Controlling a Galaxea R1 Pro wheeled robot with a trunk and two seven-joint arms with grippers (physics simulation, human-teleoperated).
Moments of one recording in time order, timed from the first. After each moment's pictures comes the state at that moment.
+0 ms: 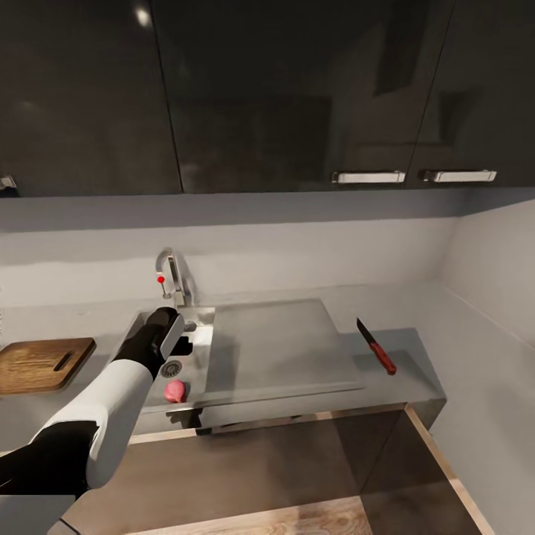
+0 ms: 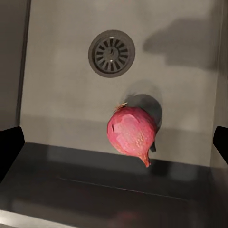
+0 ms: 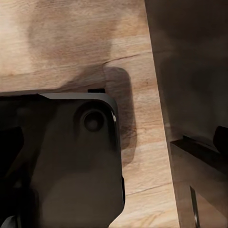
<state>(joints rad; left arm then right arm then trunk) -1.06 -0.03 0.04 -0.56 0.12 1.00 0.43 -0.03 0.02 0.13 -0.07 -0.14 -0.39 -0.16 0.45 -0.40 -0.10</state>
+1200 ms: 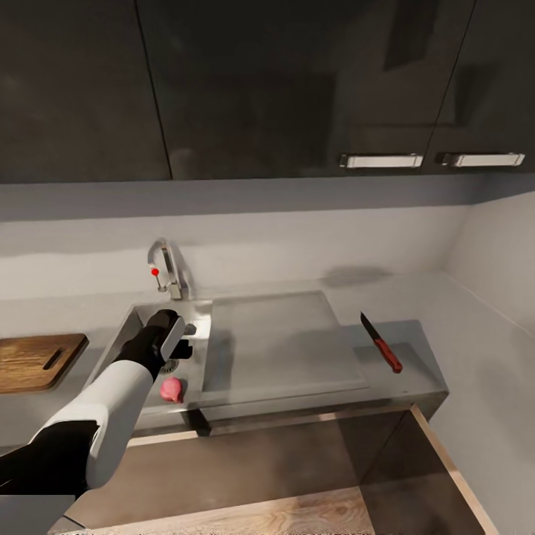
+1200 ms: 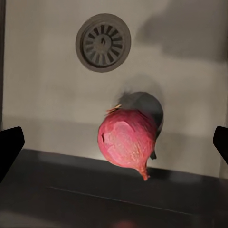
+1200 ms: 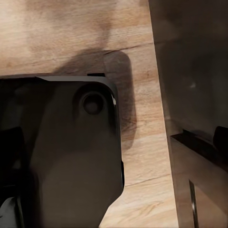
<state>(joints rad) -1.06 -0.03 0.04 -0.53 0.12 1.00 0.43 -0.03 0.02 0.13 -0.07 -0.14 -0.39 -0.16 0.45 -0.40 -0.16</state>
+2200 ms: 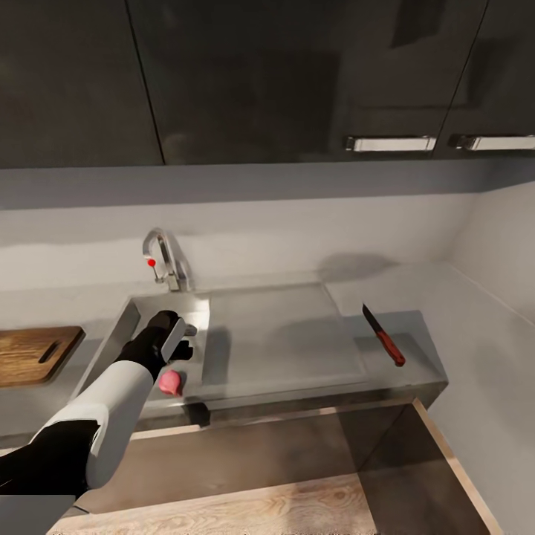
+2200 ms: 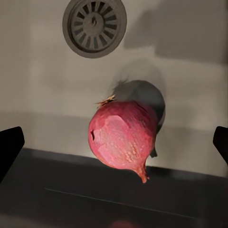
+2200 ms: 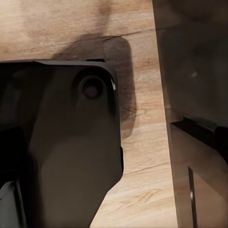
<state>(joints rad) -1.06 -0.03 0.04 -0.53 0.12 1.00 0.43 -0.03 0.02 0.13 -0.07 -0.14 -0.39 -0.16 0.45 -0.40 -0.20</state>
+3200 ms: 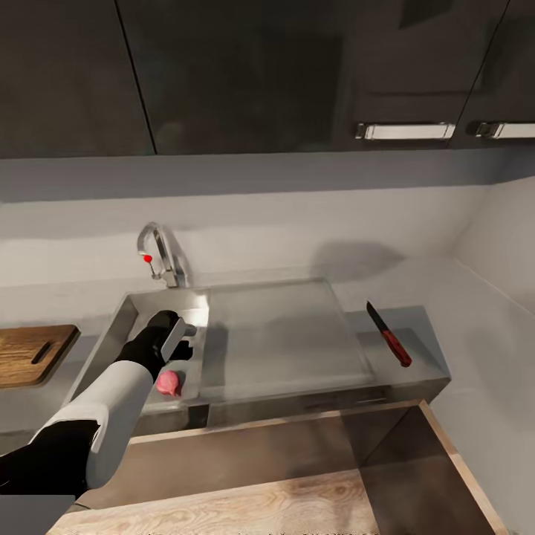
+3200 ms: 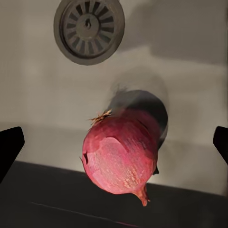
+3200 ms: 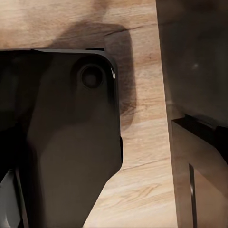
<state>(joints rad) -1.06 -0.03 0.04 -0.53 0.12 1.00 0.43 -0.03 0.02 0.13 -0.07 -0.14 -0.39 -0.16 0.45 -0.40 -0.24</state>
